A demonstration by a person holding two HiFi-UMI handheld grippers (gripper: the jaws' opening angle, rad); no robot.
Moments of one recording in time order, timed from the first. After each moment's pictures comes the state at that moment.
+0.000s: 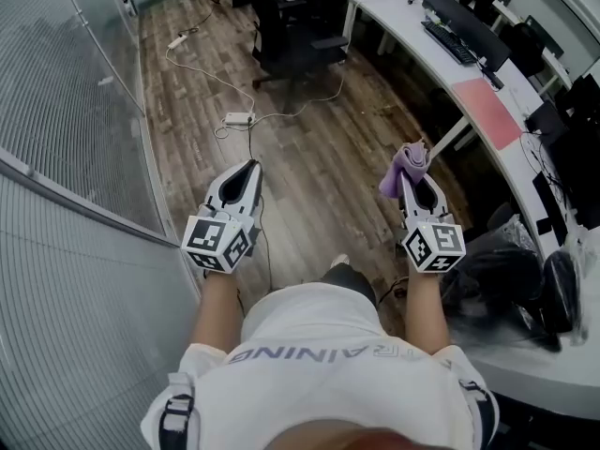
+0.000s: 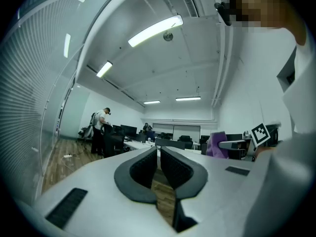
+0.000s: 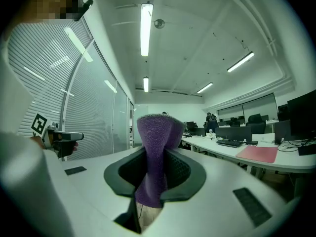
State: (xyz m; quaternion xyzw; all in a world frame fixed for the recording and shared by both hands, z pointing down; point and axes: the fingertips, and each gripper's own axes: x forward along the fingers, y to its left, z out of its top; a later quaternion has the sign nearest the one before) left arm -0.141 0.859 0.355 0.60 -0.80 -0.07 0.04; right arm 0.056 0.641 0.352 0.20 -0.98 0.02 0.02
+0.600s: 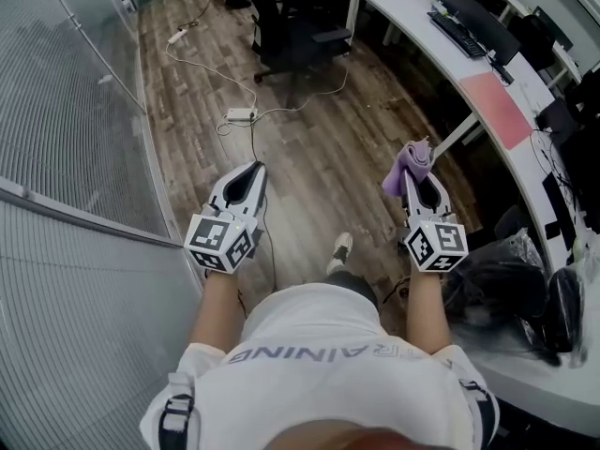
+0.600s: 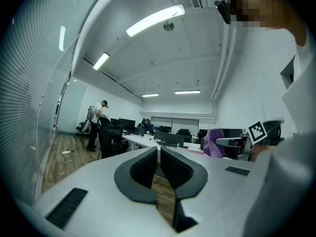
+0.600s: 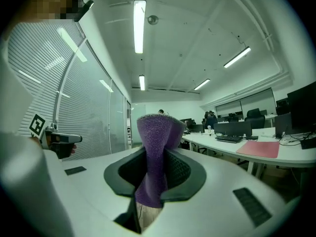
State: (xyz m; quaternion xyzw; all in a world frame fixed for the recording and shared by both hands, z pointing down) left arm -0.160 0.806 0.375 0.61 -0.79 -0.04 0.07; right arm 0.032 0.589 0.371 0.20 -0.98 0.04 0.02
